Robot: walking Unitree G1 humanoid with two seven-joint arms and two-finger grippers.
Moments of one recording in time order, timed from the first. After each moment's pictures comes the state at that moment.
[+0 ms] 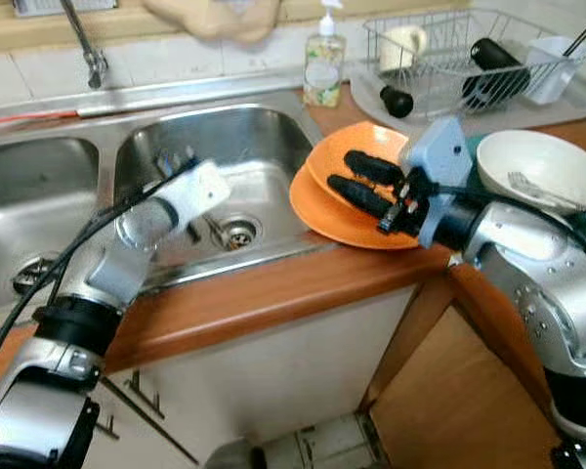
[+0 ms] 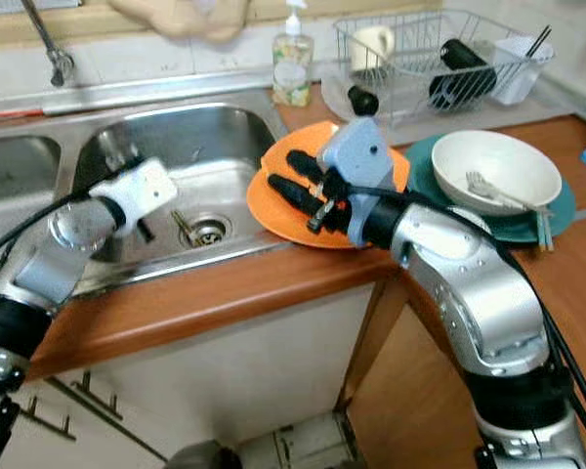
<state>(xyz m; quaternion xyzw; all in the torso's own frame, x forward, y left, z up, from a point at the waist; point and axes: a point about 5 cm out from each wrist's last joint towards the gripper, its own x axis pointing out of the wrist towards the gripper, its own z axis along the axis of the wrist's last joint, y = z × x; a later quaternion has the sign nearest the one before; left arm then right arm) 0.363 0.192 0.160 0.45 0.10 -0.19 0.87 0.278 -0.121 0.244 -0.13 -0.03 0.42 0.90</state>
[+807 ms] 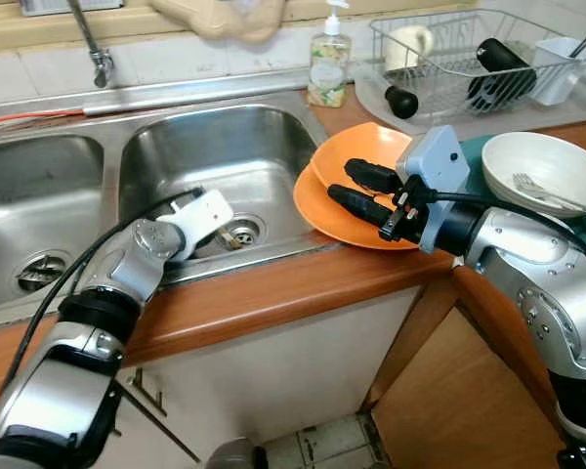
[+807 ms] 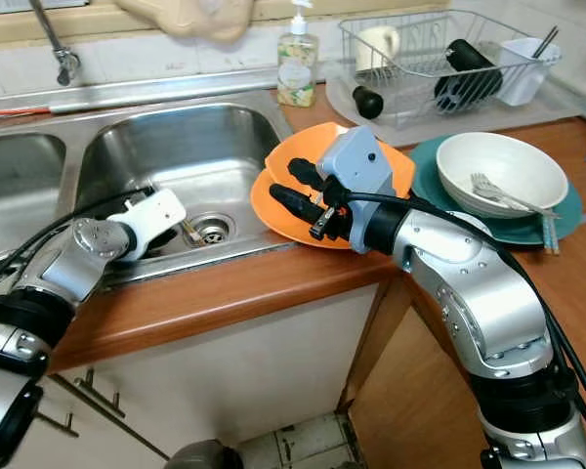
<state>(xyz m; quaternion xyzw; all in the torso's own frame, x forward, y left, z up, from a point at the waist) 0.368 0.187 0.127 0.37 0.21 -0.22 0.88 0.278 -0.123 0.241 -0.14 -0.02 0.42 0.90</state>
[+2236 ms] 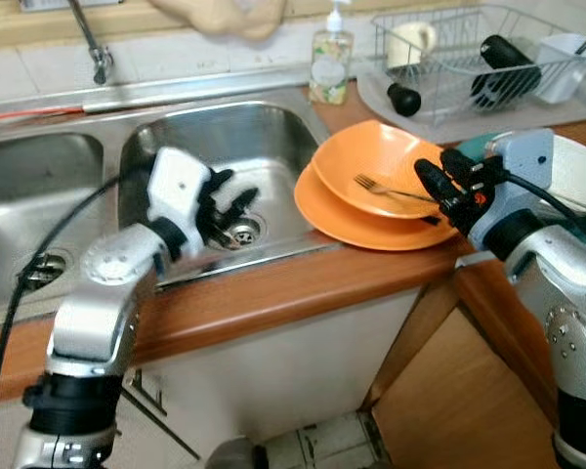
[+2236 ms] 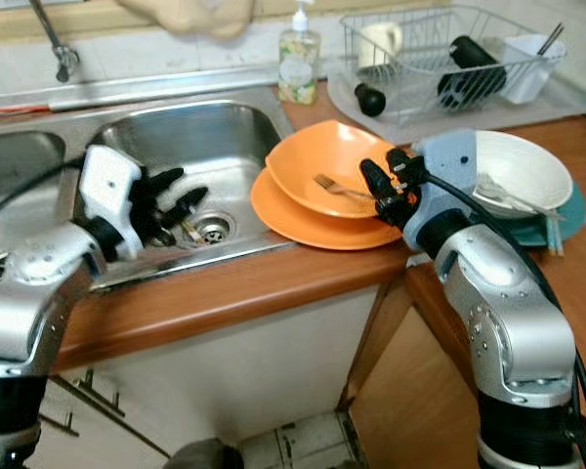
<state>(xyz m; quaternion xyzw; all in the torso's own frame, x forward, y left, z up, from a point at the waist) 0.299 0.150 0.196 0.10 0.00 -0.29 0.95 0.281 -0.180 0.226 -0.04 -0.01 0.18 0.98</state>
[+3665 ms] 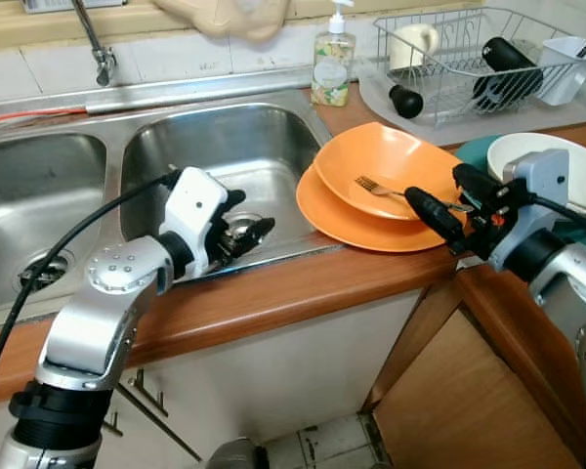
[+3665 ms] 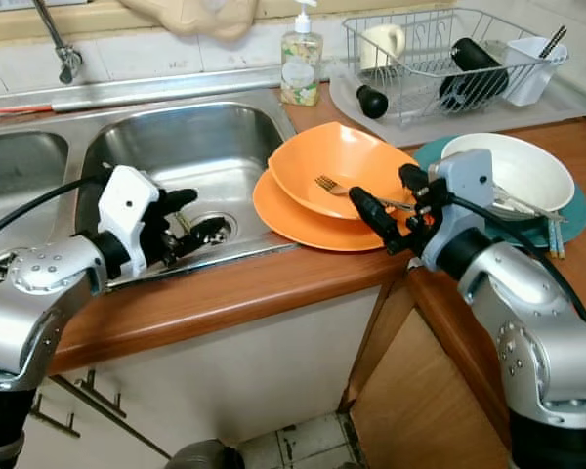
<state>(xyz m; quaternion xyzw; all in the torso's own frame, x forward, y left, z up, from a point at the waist) 0.288 0.144 0.187 0.13 0.05 -0.34 0.93 0.265 -0.198 0.213 -0.02 0.01 0.24 0.97</state>
